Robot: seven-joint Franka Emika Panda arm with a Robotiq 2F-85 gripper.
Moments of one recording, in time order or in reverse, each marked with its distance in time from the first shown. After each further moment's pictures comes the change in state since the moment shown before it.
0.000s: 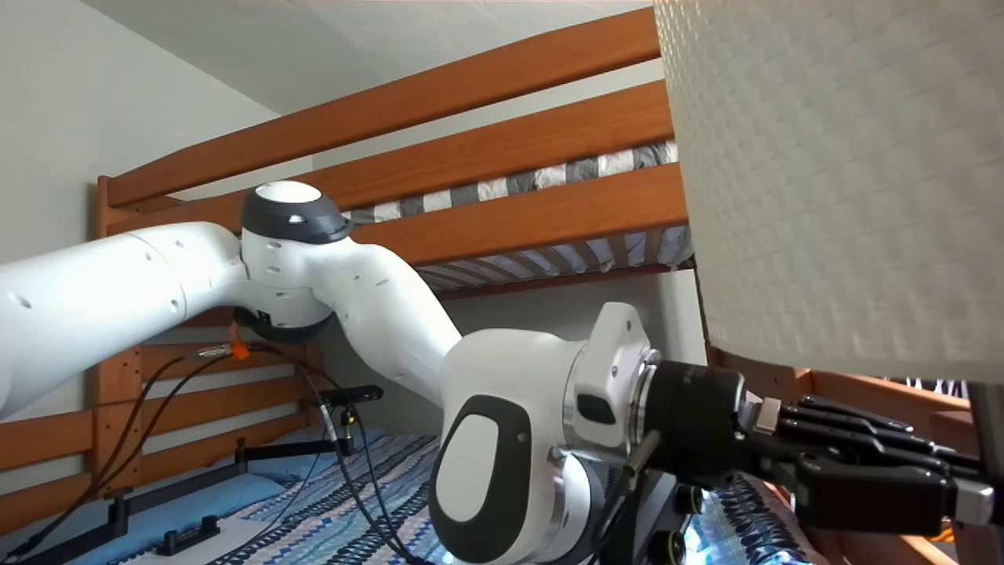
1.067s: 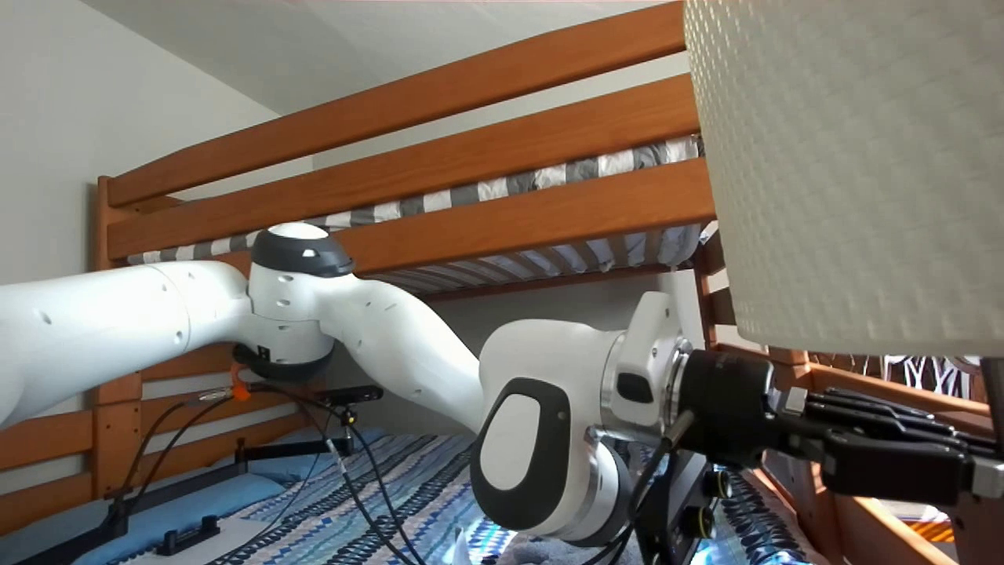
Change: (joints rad) arm 0.070 -0.181 -0.109 0.114 0.091 -0.221 0.001
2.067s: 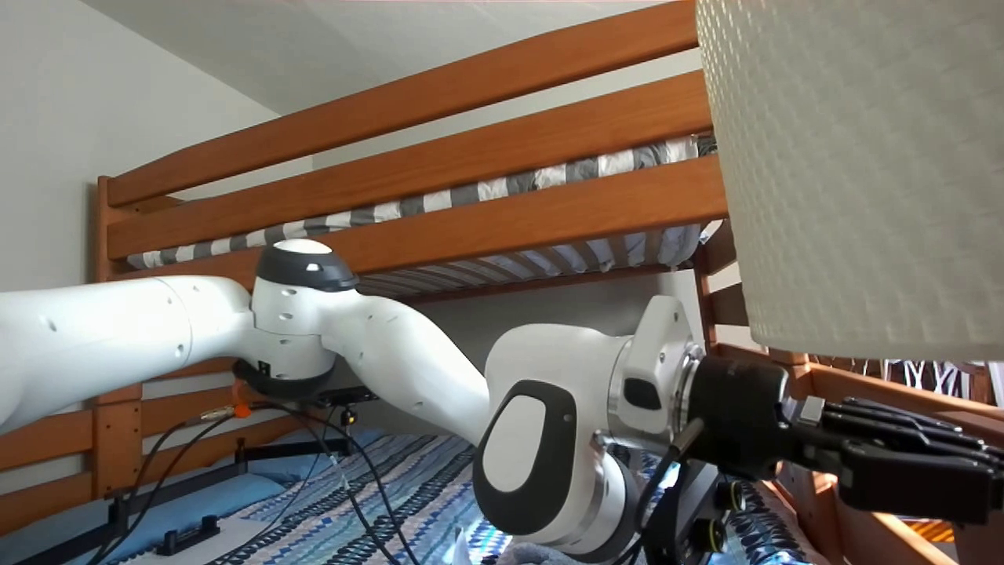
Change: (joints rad) arm 0.007 -0.076 -0.036 0.006 0.000 -0.062 0.044
